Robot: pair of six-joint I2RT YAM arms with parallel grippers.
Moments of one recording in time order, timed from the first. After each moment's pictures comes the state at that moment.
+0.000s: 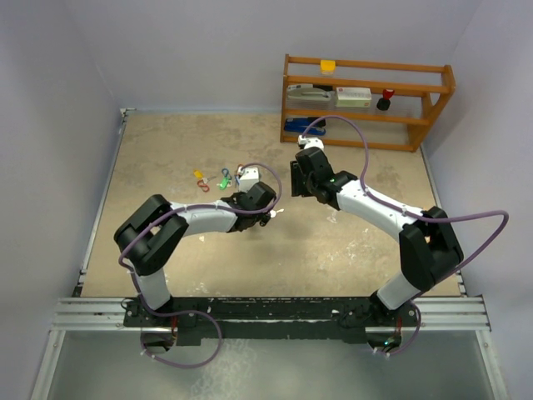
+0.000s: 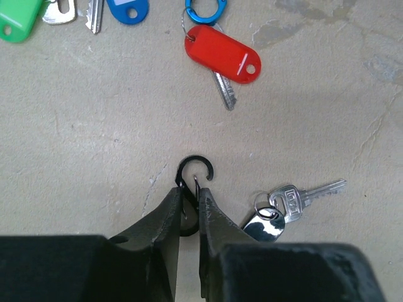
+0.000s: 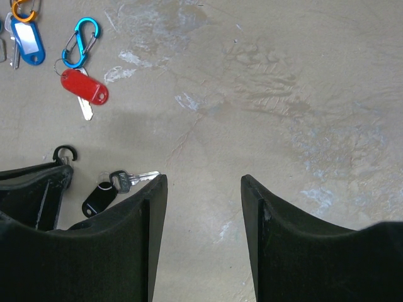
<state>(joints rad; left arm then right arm) -0.81 1.79 0.97 -0.12 -0.54 -0.72 0.61 1.58 1.11 -0.33 0.30 0.37</state>
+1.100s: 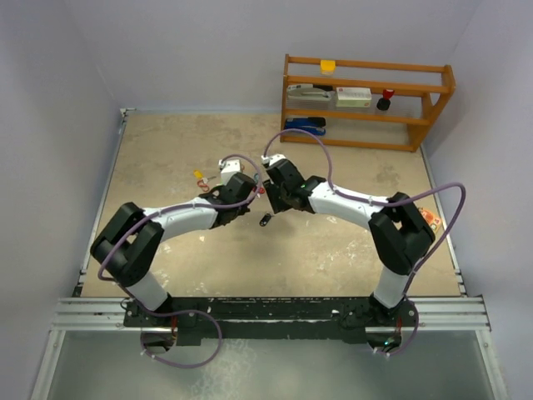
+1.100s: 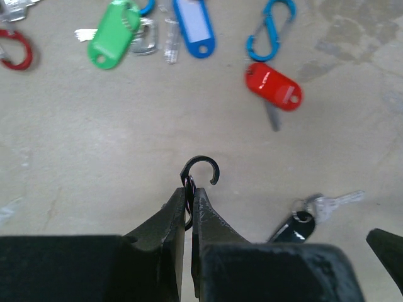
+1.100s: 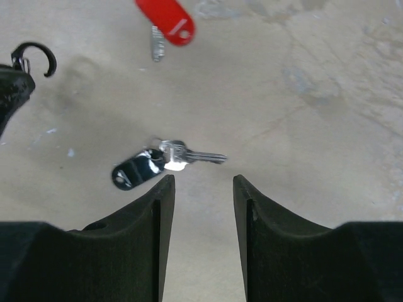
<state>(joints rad) -0.71 1.66 0.92 -0.14 -0.49 -0.67 0.74 1.76 1.19 -0.35 0.21 0.24</state>
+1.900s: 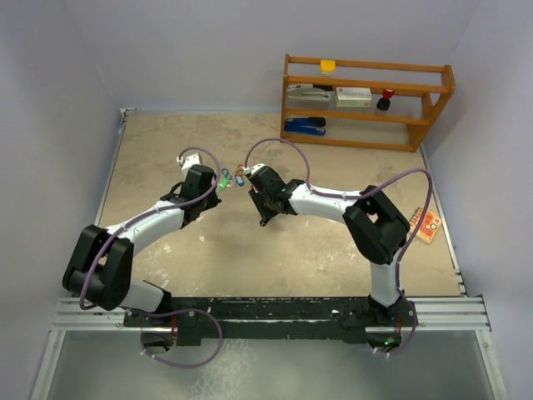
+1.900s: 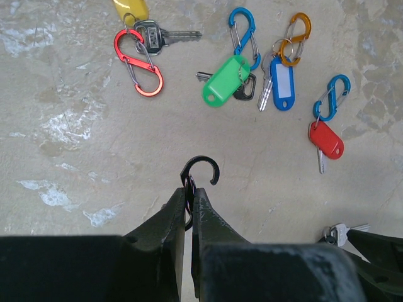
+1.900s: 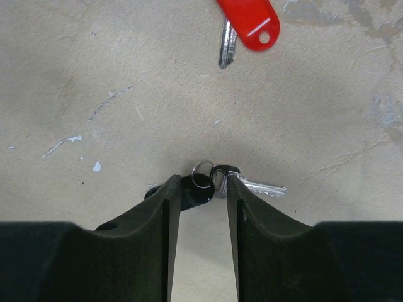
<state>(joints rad) -0.42 1.42 0.76 -0.12 -0.30 -0.68 0.82 1.94 1.30 -0.35 0.19 0.20</state>
